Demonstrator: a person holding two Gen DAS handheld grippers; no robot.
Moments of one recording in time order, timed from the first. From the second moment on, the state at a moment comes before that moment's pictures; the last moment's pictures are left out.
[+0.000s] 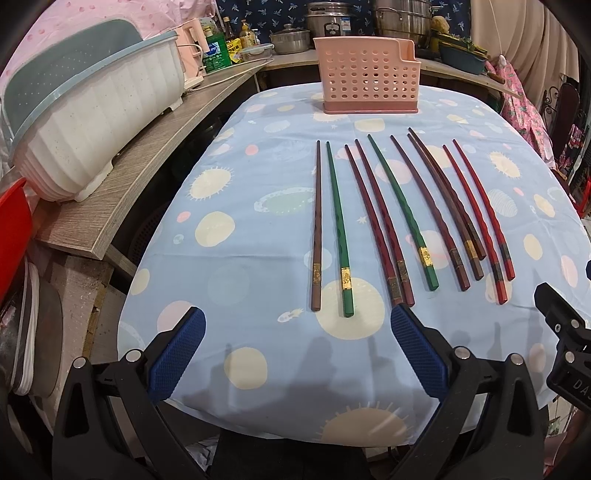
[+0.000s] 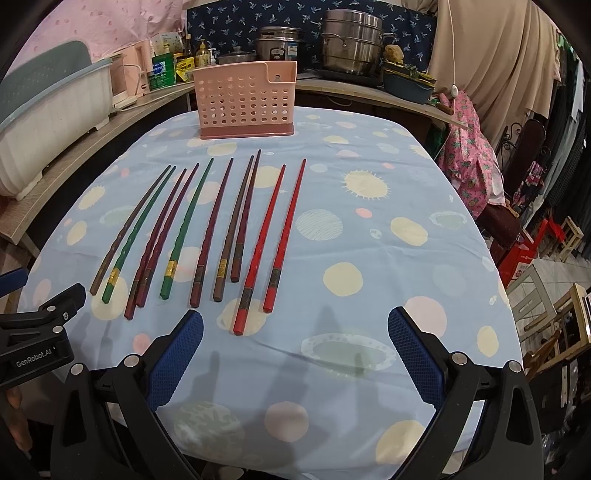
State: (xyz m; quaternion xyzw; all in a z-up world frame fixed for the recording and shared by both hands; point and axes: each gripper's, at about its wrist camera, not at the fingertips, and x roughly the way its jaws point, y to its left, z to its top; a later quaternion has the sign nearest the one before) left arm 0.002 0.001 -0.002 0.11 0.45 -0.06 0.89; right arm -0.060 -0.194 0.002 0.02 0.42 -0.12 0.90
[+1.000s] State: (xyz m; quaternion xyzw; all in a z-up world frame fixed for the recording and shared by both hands) left arm 0.002 0.002 -0.005 0.11 0.45 -0.06 0.89; right arm -0.057 -0.190 0.000 0.02 0.42 -0.12 0.90
